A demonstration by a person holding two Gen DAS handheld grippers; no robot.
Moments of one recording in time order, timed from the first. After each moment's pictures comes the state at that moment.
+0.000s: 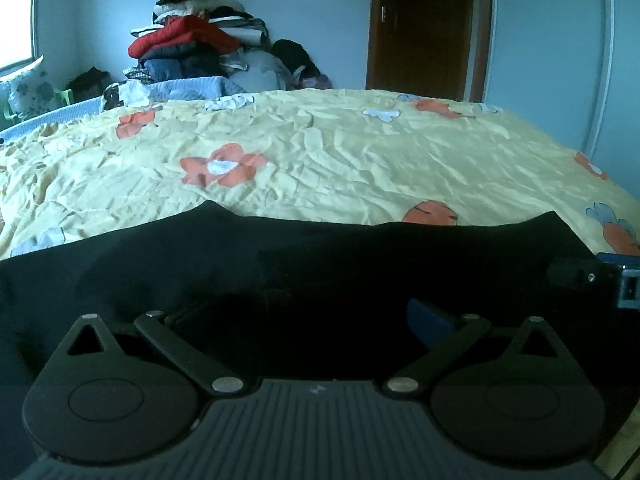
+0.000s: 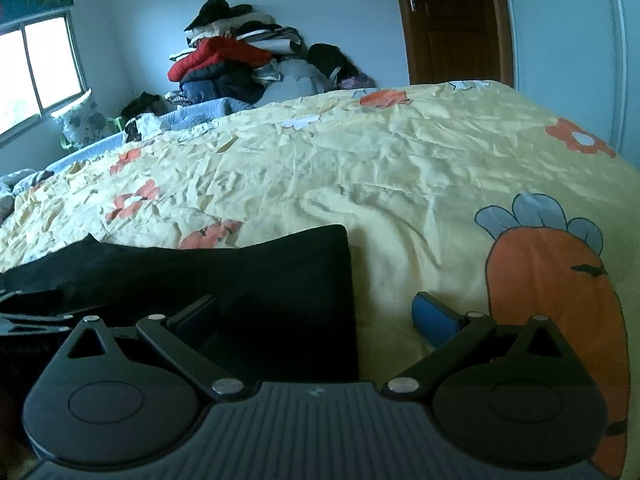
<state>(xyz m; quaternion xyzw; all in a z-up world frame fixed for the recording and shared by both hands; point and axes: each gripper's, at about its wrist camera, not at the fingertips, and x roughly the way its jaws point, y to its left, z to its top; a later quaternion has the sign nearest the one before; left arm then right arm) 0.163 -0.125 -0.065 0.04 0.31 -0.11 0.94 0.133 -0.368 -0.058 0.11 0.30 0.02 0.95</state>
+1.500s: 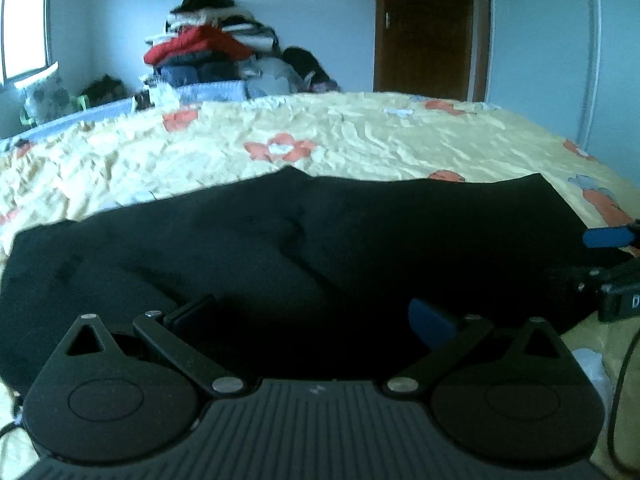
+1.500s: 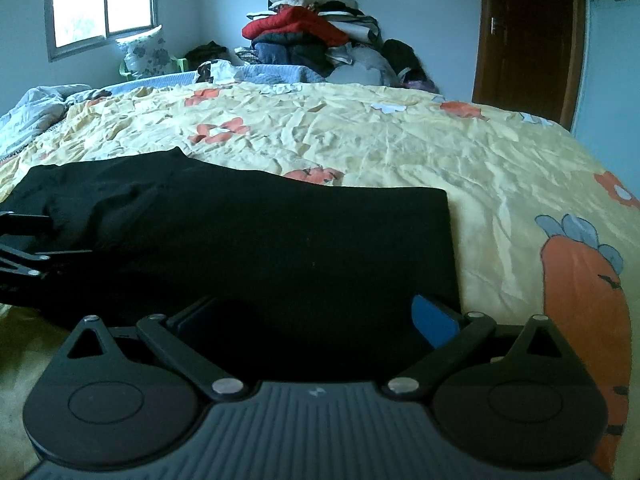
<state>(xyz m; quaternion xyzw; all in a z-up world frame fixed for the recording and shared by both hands) 0.076 -0.058 -0.053 0.06 0.29 -0.10 0.95 0.084 -0.307 -0.053 -0.01 0.31 0.09 0.95</state>
